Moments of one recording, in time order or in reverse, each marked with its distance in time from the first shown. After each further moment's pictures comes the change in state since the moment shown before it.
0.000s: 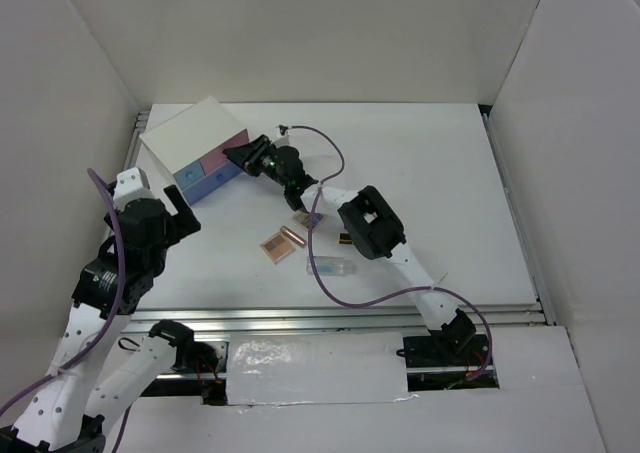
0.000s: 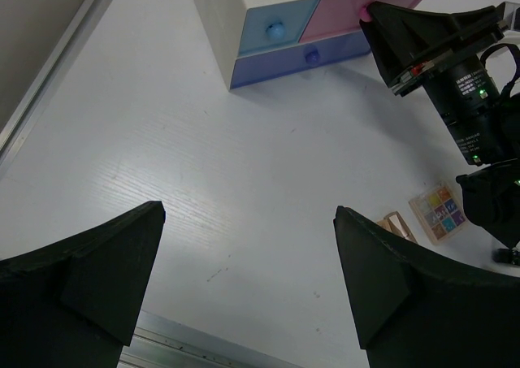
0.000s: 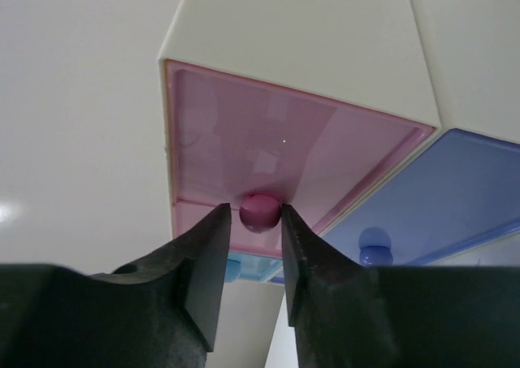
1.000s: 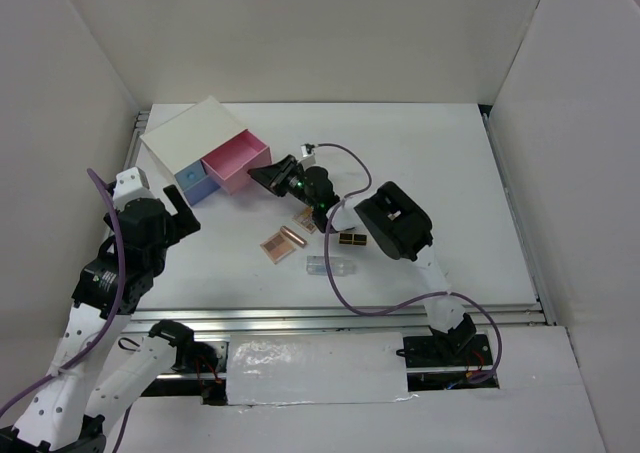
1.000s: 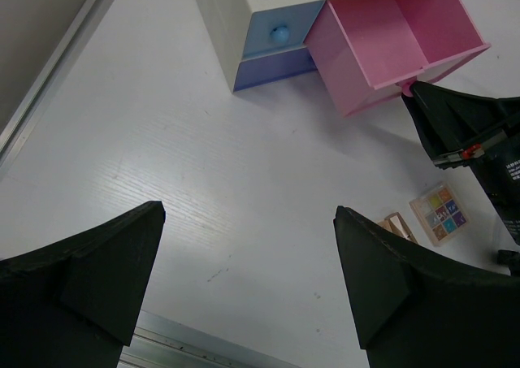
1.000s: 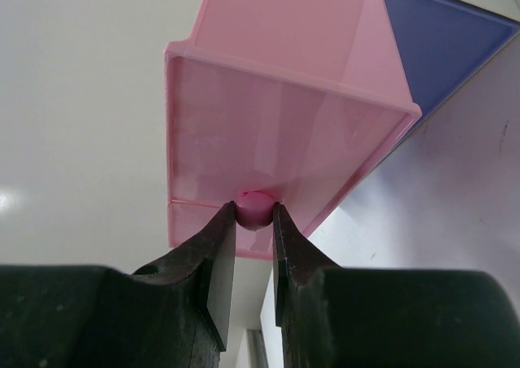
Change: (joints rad) left arm 0.005 0.000 0.000 0.002 0.001 0.000; right arm -0.025 -0.315 -0.646 0.305 -0.022 -0.011
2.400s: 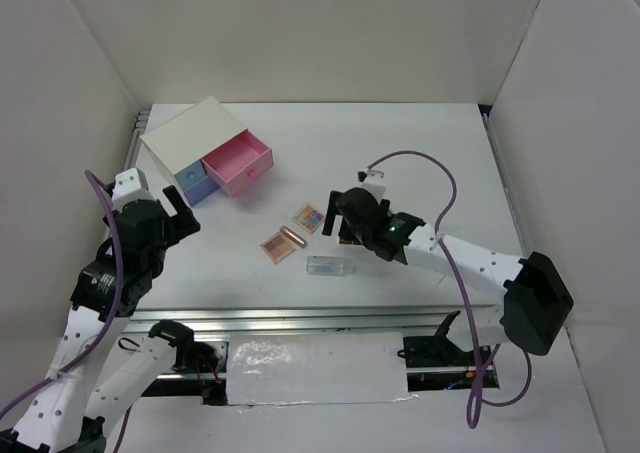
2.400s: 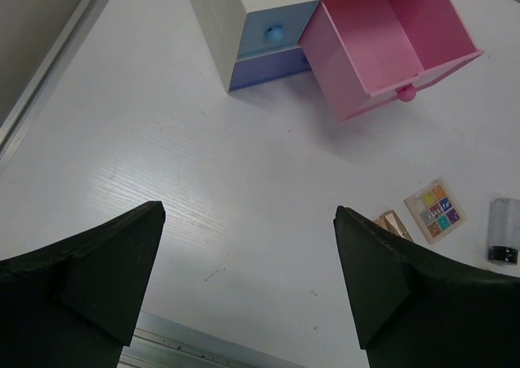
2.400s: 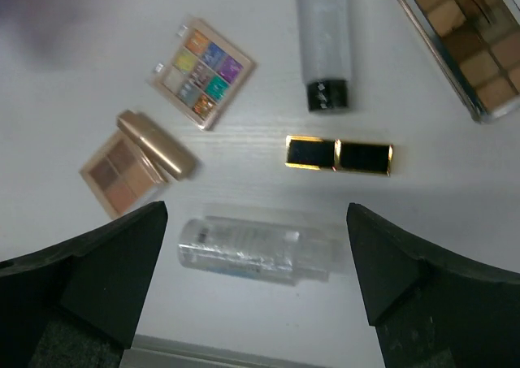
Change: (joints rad) left arm 0.000 -0.013 0.000 0.000 0.012 0.003; right arm 0.100 -1.035 -0.474 -1.382 0.570 -0.534
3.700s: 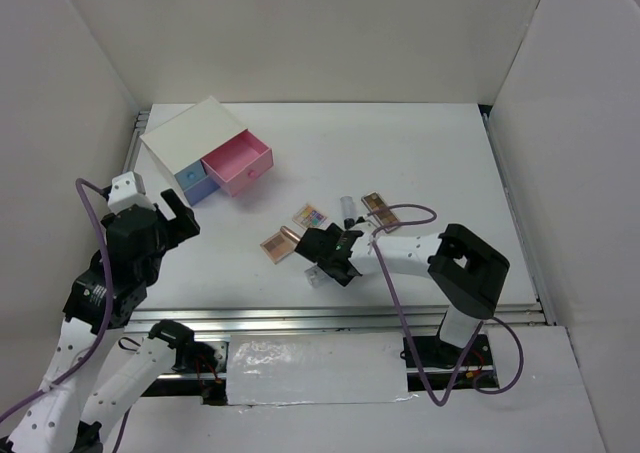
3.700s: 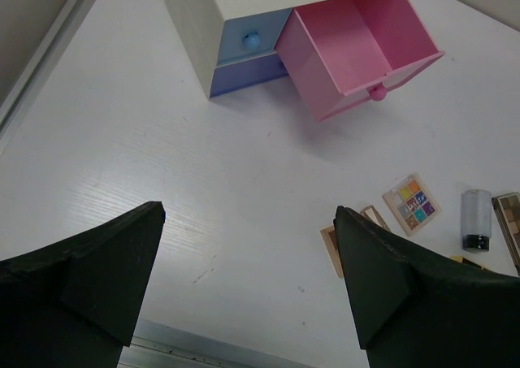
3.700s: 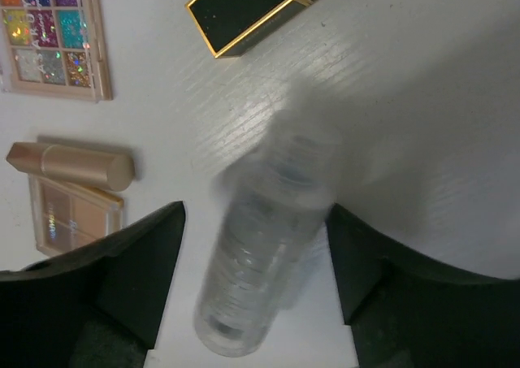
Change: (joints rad) left arm -0.030 -0.053 0.000 0.006 0.020 0.005; right arm 0.234 0.364 0.063 -0.249 0.169 0.943
